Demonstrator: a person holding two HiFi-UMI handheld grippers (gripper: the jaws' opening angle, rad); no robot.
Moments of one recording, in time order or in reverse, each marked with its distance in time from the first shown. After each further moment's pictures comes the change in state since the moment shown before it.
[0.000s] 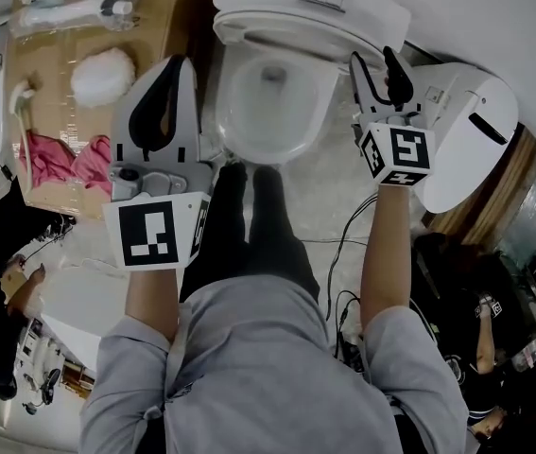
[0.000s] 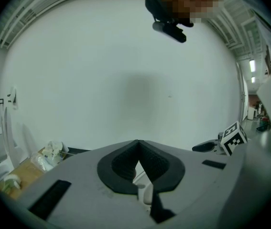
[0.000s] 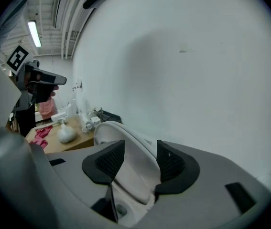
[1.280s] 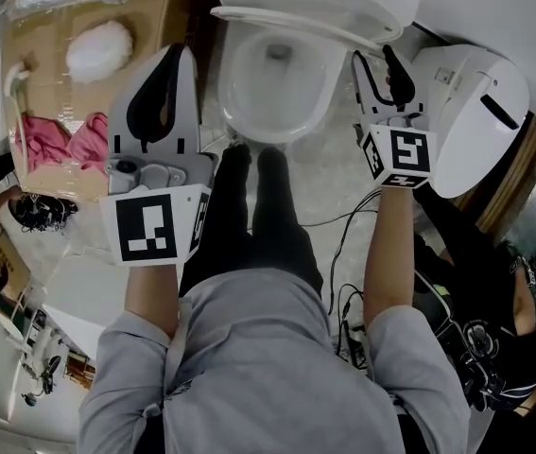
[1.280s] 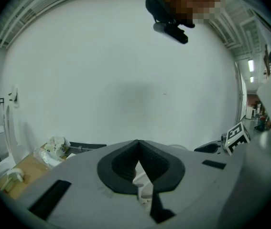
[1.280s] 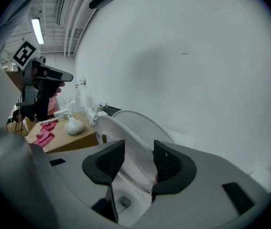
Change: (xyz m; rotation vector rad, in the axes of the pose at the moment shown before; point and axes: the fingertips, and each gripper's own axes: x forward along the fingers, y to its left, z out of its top) left arm -0.034 -0.014 -0.025 0.003 0.015 -0.010; right arm -0.040 0.030 -0.037 -0.023 0.013 0.003
